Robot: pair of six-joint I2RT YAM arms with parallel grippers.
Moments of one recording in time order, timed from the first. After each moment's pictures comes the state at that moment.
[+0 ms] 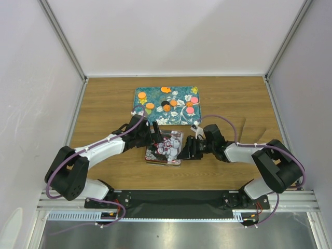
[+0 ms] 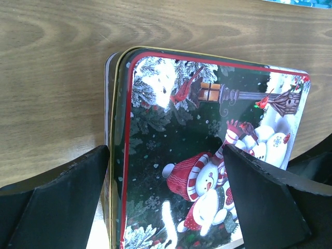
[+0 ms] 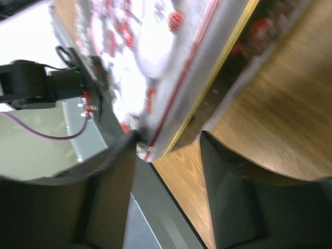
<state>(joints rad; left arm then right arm) -0.56 1.39 0.72 -0.19 0.03 -0.71 0.60 1.50 0.51 0.32 -0.66 0.72</state>
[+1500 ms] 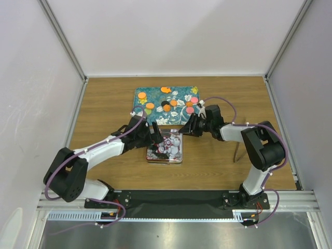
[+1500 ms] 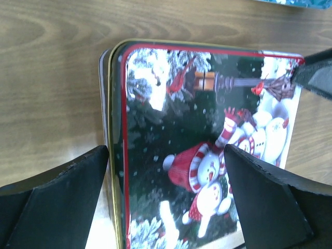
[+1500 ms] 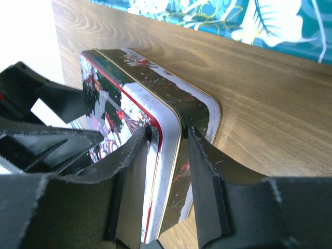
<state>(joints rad) -0.56 1.38 0.70 -0.16 0.03 -0.71 0.42 1.77 0.82 0.30 -0.56 0.75</state>
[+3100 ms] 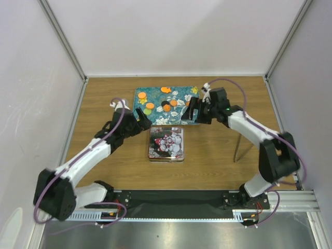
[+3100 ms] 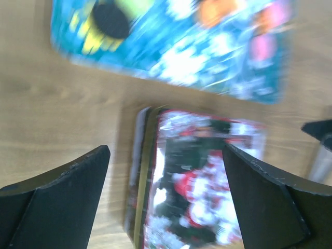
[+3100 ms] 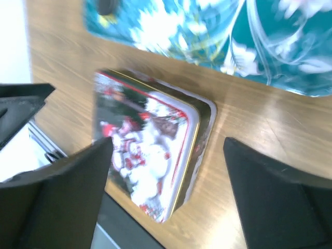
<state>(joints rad) -0.43 1.21 0.71 -0.18 -0.10 -0.76 0.41 1.64 1.12 -0.24 -0.43 0.55</state>
